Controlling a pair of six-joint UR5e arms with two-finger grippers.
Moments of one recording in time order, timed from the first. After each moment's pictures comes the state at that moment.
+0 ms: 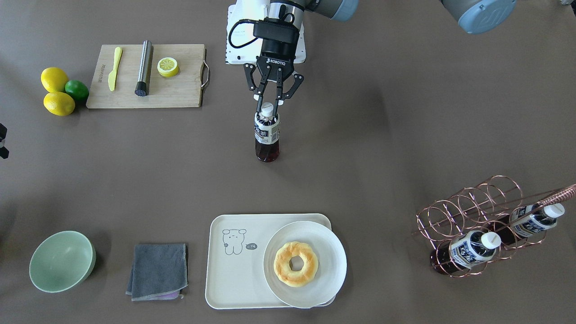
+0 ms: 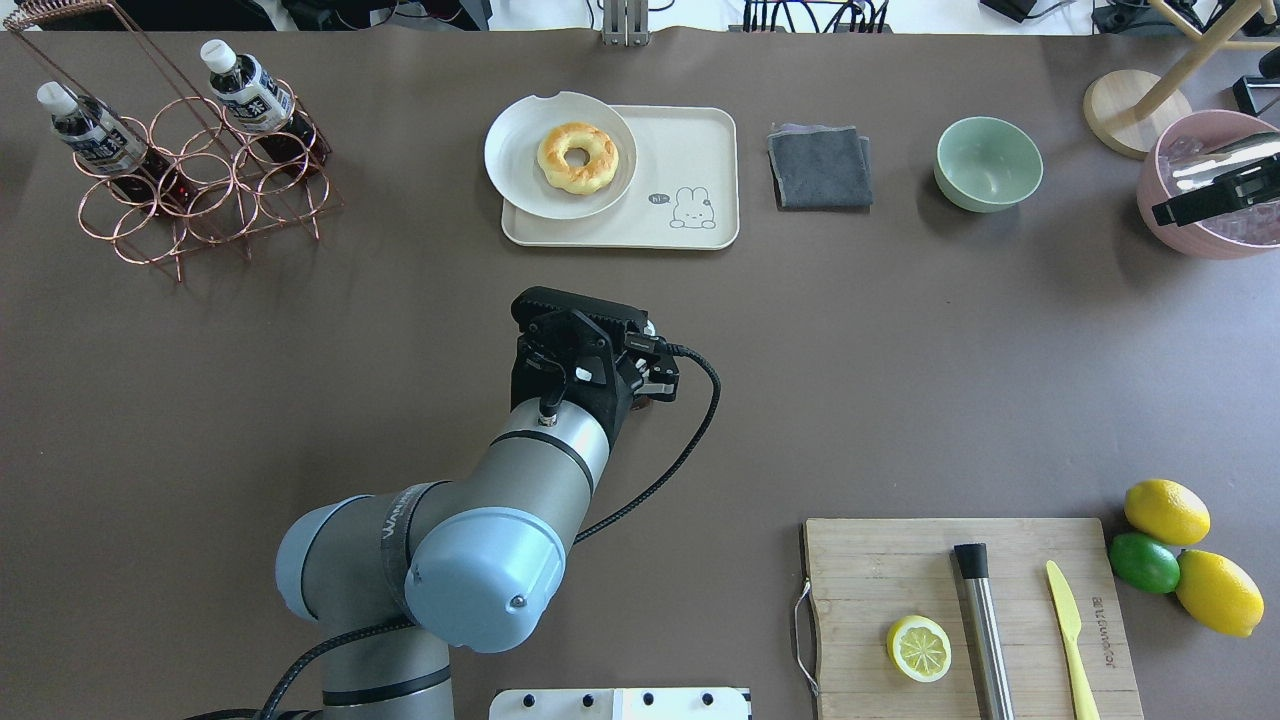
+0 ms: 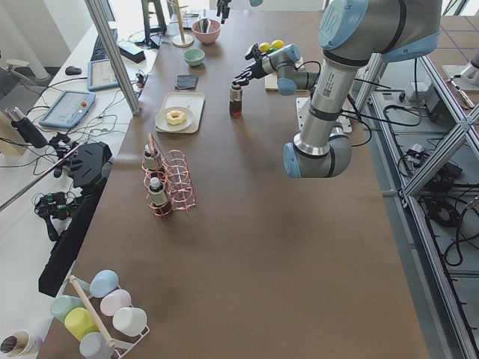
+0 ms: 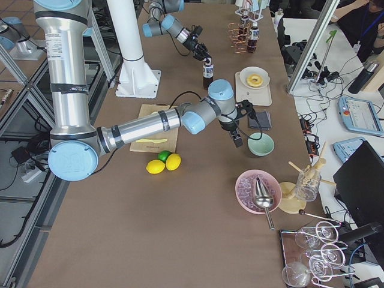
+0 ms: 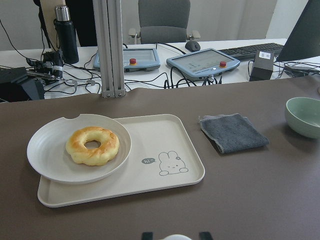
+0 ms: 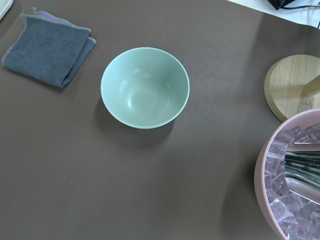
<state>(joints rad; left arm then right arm) -0.22 -2.22 -1.83 -1.91 -0.87 -1.04 1.23 -1.53 1.84 -1.19 2.17 0.33</state>
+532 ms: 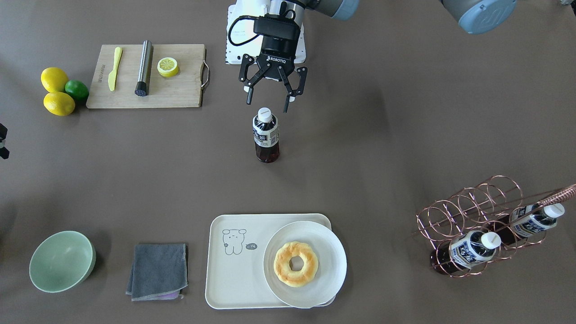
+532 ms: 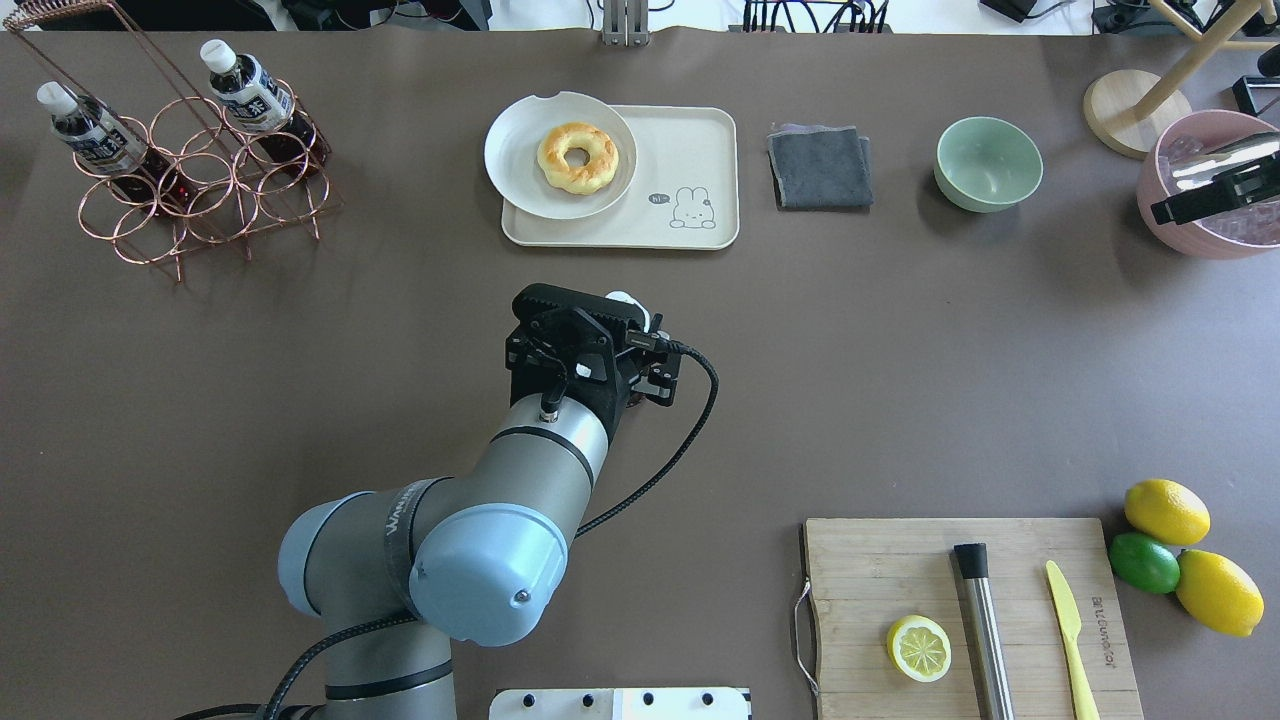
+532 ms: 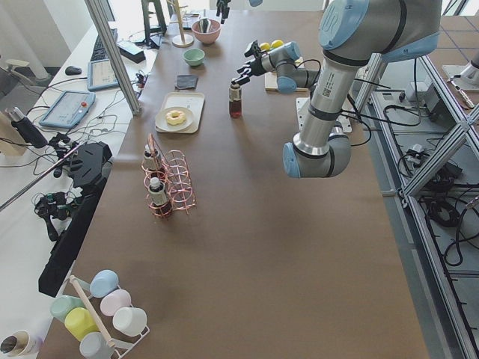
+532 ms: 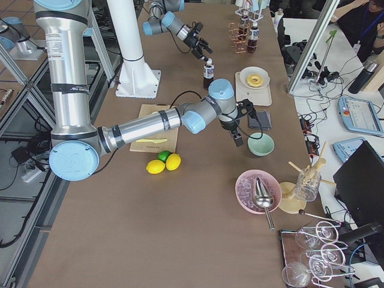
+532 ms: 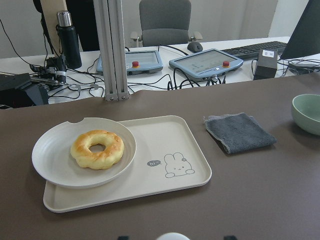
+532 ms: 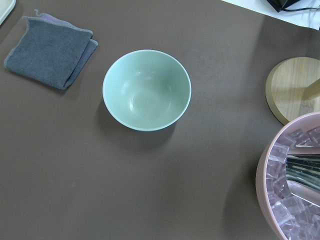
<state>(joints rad) -0.23 -2.22 -1.86 -1.92 -0.86 -1.03 1.23 -1.52 1.84 -1.19 2.17 0.33</state>
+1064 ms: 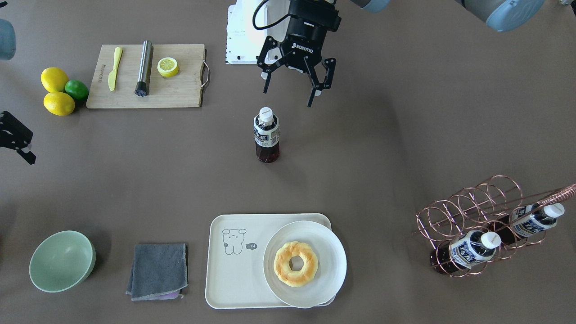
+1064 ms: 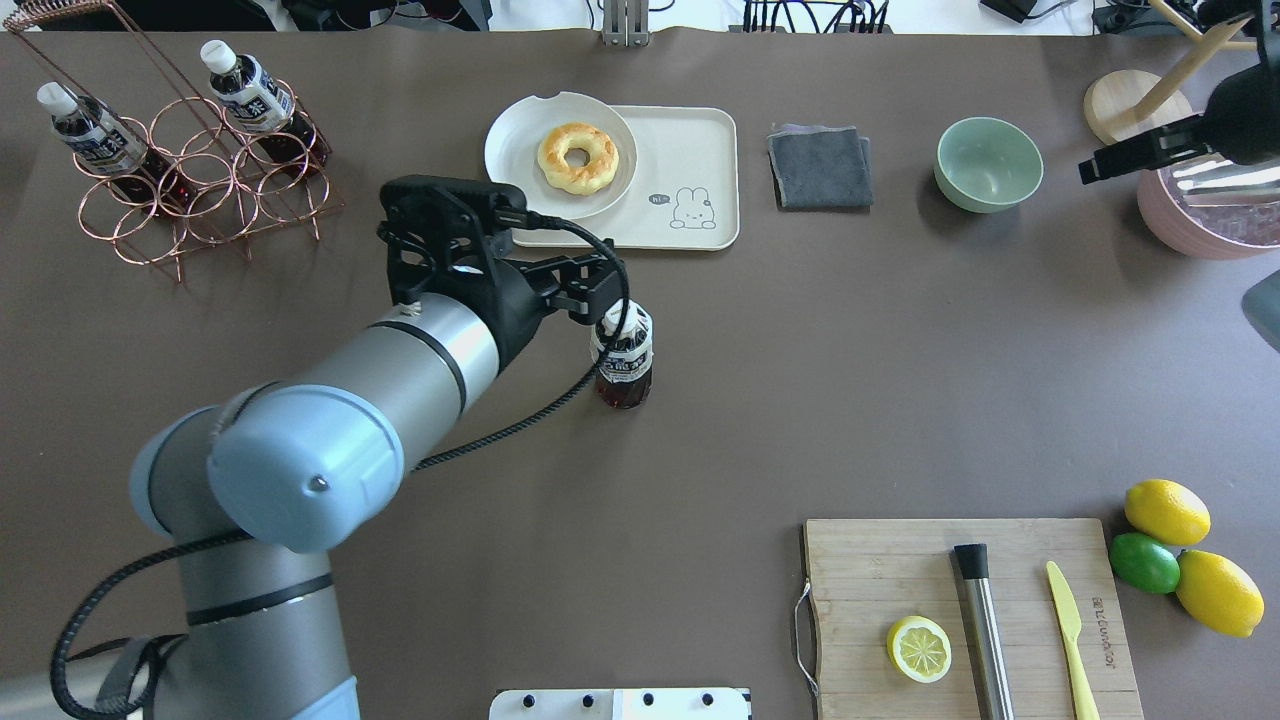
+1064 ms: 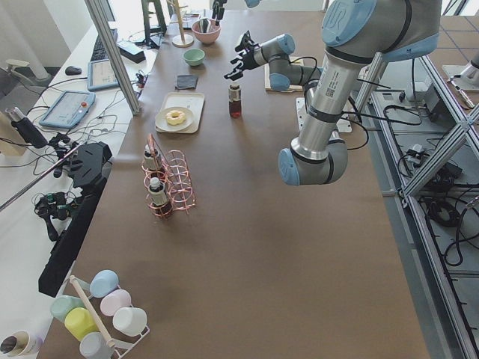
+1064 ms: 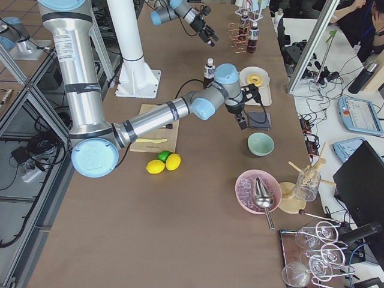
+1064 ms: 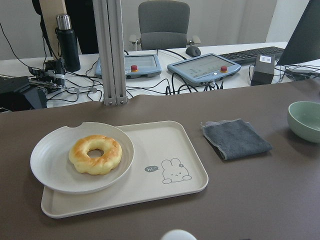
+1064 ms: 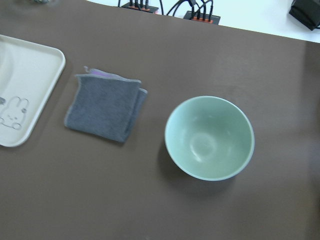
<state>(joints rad) -0.36 -2.13 -2.00 -1.95 -1.05 -1.08 1.18 -1.41 1.85 -1.19 2.18 0.51</state>
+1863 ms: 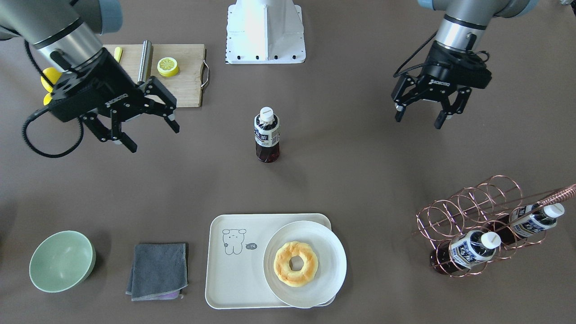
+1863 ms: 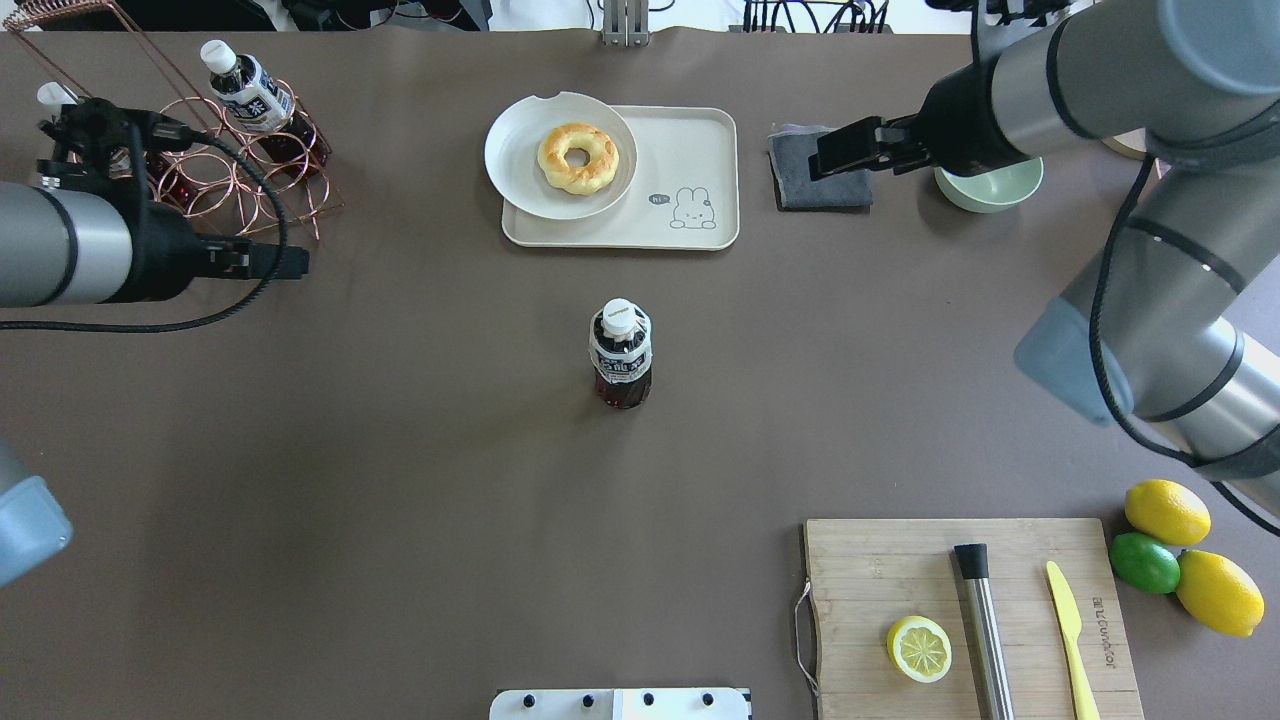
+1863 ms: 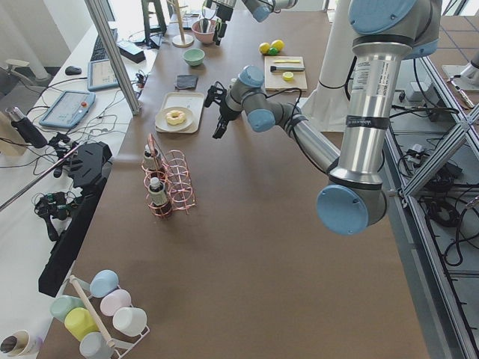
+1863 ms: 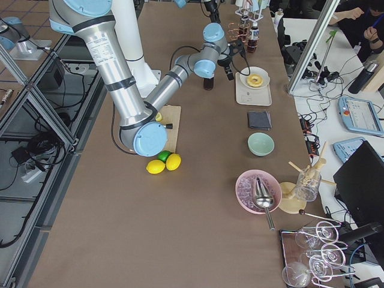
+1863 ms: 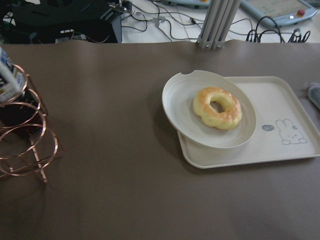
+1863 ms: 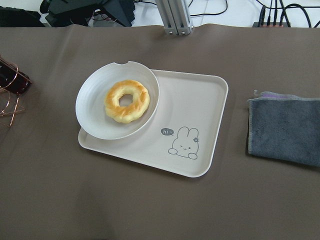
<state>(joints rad) -0.82 -1.68 -2.10 -1.95 -1.80 -0.94 0.87 -1.13 1.94 -1.22 2.01 0.94</state>
